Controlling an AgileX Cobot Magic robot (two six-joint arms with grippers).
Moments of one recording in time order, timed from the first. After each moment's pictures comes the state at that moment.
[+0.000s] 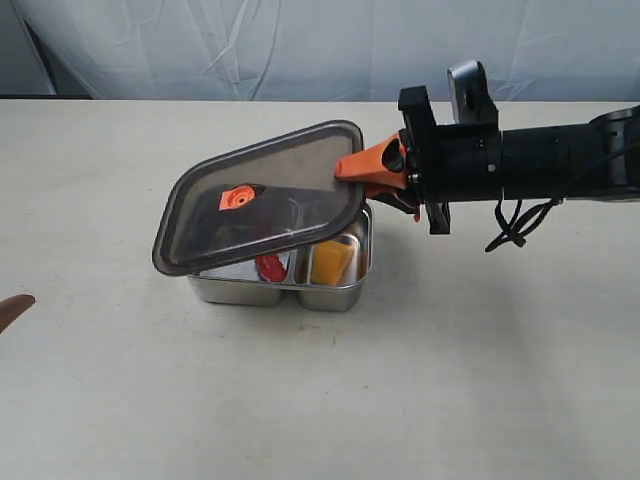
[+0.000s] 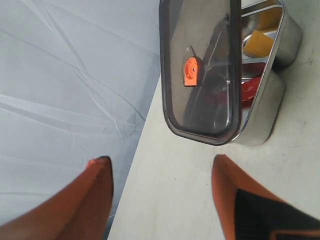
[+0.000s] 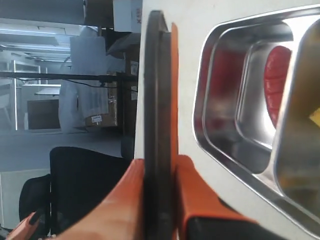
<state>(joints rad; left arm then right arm) -0.39 0.35 -0.30 -0.43 0.37 1.46 0.32 1.85 -0.89 1.73 1.11 -1.02</state>
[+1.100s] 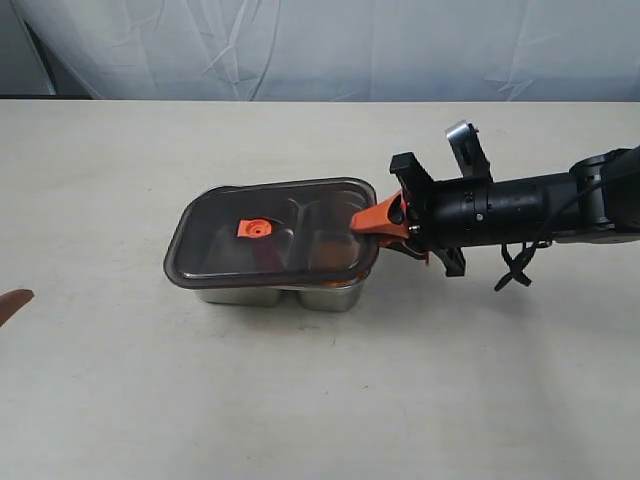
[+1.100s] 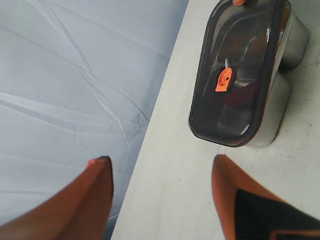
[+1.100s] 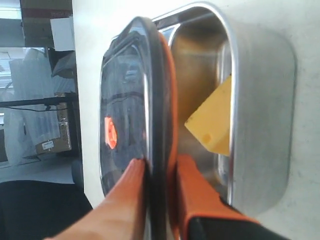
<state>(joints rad) -0.39 0.35 -0.30 -0.43 0.35 1.46 0.31 1.96 -0.84 1.75 0.93 -1.11</state>
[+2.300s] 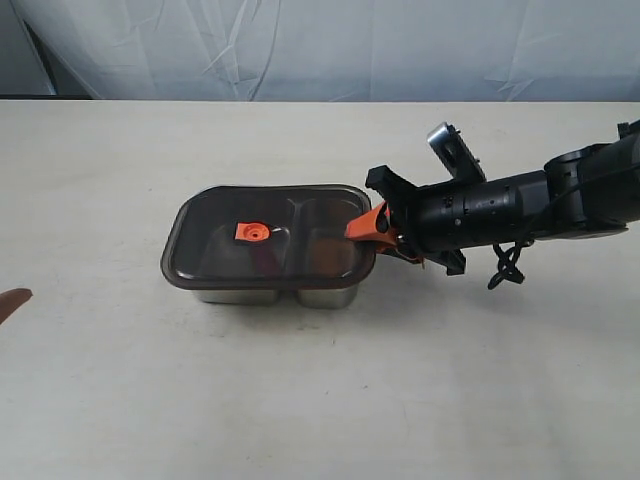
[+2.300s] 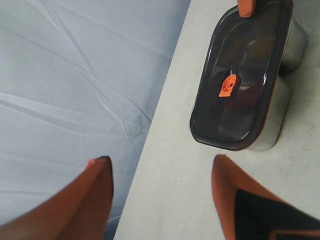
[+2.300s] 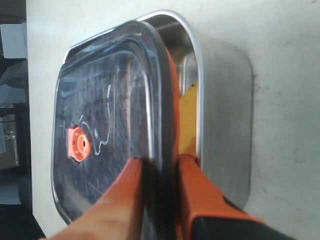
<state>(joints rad) -0.39 0.34 -0.30 -0.43 0.35 1.46 0.41 1.94 -0.85 1.73 0.72 -1.10</state>
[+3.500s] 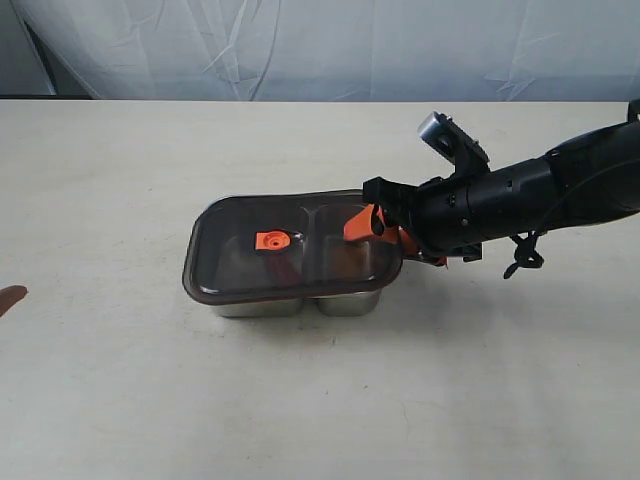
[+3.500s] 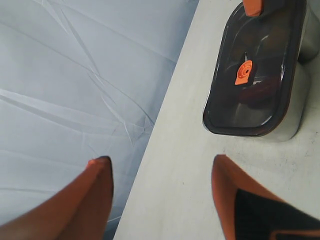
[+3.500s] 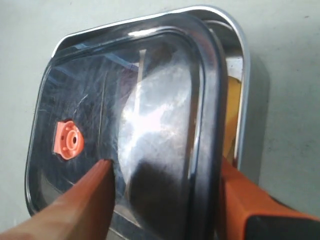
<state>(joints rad) -0.39 0.32 -0.30 -0.43 0.35 1.43 0.42 1.84 -0.85 1.51 0.62 -1.05</state>
